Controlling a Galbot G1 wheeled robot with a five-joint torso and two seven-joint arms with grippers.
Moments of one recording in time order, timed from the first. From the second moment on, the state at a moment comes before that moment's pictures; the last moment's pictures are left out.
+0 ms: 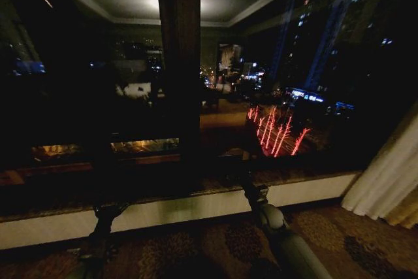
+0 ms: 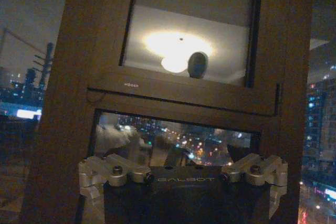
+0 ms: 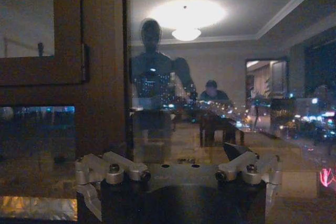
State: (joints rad) left arm 1.48 -1.36 -0.83 -1.83 -0.48 -0.23 0.21; right arm -0.99 1.19 0.28 1.60 0.40 0.03 -0.03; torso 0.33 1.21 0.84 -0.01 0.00
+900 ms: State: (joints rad) left arm 1.48 -1.36 -0.83 -1.83 -0.48 -0.23 0.21; right arm -0.99 1.19 0.28 1.60 0.40 0.03 -0.03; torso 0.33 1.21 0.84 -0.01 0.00
